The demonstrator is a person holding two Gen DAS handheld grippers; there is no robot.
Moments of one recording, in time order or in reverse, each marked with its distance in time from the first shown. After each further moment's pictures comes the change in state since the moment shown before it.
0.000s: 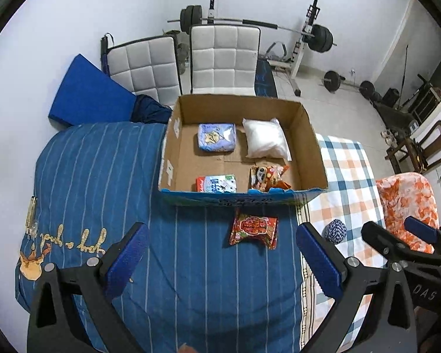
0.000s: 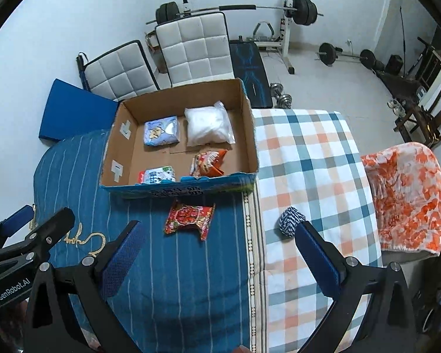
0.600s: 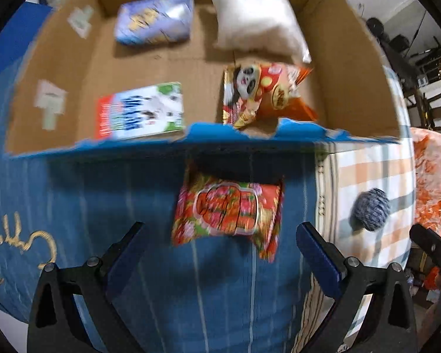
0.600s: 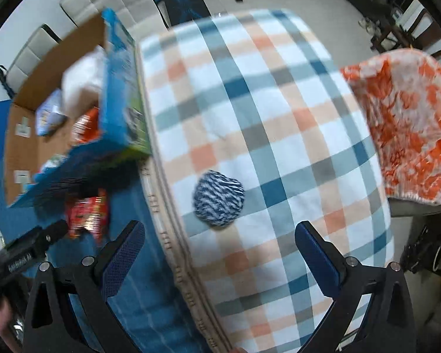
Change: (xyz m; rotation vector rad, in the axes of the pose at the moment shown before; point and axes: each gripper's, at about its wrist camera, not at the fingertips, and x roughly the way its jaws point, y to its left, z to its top) left arm 0.238 -0.052 -0.016 0.014 0.439 -0.074; right arm 0.179 -0.164 -0.014 0.247 0.316 -0.074
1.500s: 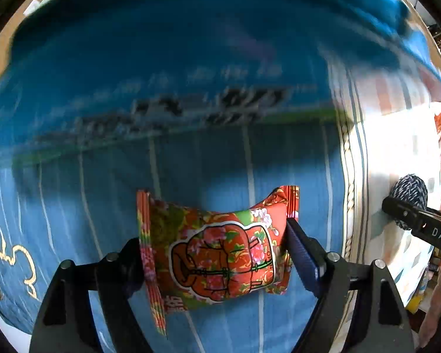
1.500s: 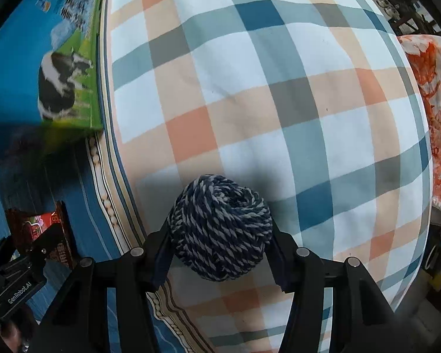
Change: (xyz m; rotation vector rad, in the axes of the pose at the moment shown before) left arm 0.068 -0.018 -0.019 0.074 0.046 0.047; right arm 0.116 0.017 0.012 -0.051 0.190 -0.026
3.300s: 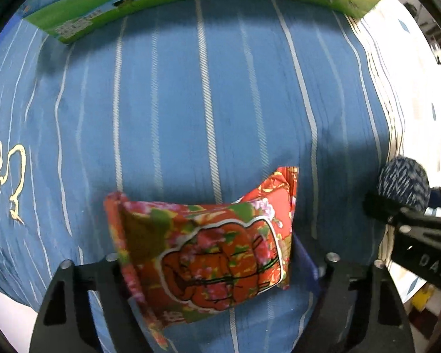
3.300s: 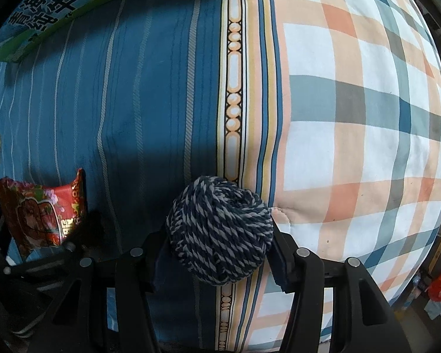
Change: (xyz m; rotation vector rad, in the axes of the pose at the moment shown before) left arm 0.048 -0.048 -0.096 -0.028 0.055 0.063; right arm 0.034 0.095 -0.110 -0.282 0.094 -0.068
